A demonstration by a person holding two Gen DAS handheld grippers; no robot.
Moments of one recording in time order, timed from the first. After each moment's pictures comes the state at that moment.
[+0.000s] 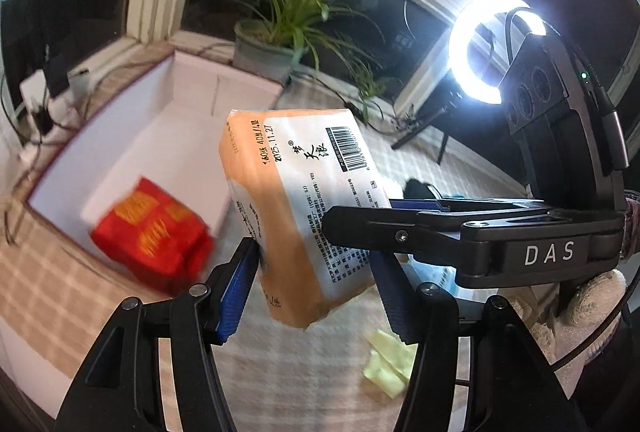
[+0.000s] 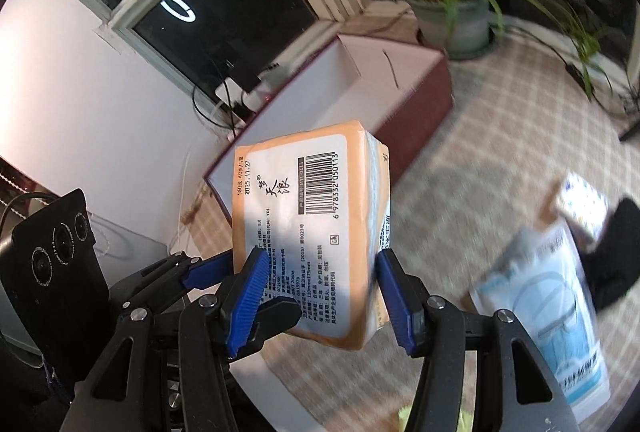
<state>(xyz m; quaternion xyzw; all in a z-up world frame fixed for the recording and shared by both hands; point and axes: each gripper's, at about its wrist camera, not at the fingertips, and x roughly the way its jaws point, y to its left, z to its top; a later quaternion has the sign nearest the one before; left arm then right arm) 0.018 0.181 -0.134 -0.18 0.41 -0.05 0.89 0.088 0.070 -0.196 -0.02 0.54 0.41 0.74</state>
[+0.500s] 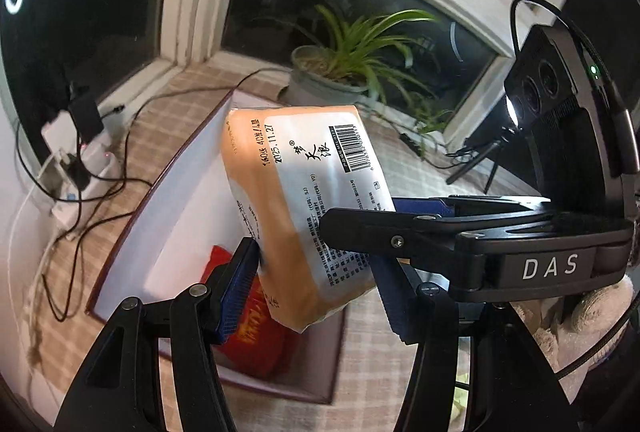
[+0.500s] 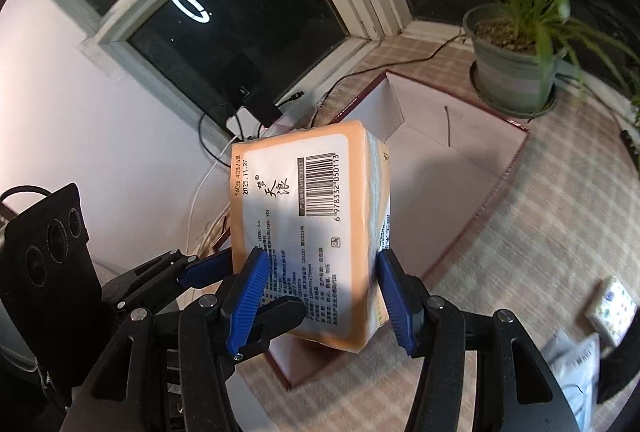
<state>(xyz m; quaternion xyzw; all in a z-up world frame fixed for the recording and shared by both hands) 0.075 0.268 -0.141 -0.17 0.42 -0.01 0.89 0.144 0.169 -0.202 -0.03 0.53 0.43 0.73</state>
